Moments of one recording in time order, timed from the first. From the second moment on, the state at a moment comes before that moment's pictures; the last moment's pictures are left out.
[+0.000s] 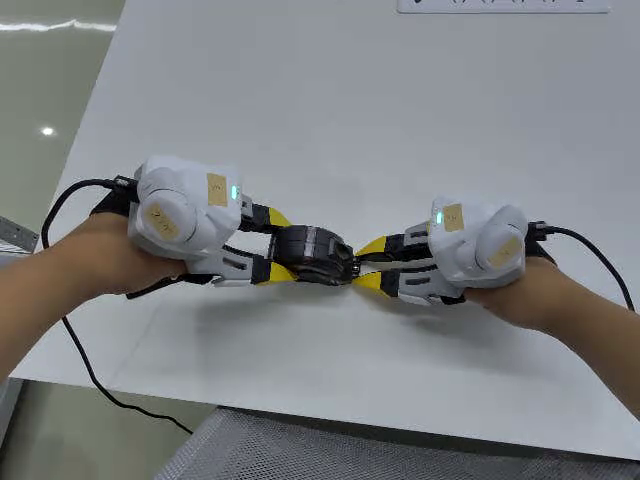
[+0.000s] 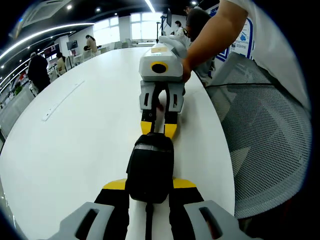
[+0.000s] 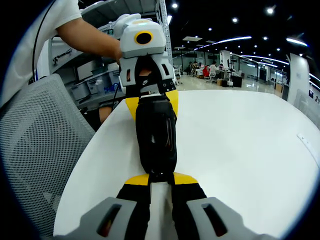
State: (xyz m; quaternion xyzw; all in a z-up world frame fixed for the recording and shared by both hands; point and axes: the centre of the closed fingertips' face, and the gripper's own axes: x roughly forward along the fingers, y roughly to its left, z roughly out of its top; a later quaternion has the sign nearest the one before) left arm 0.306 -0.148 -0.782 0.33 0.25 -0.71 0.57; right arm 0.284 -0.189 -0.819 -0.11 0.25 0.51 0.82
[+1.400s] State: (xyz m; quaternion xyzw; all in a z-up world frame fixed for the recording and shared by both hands) left arm 0.306 -0.147 -0.782 0.33 0.25 -0.72 0.56; right arm 0.275 -0.208 -0.809 -0.12 0.24 0.52 0.81
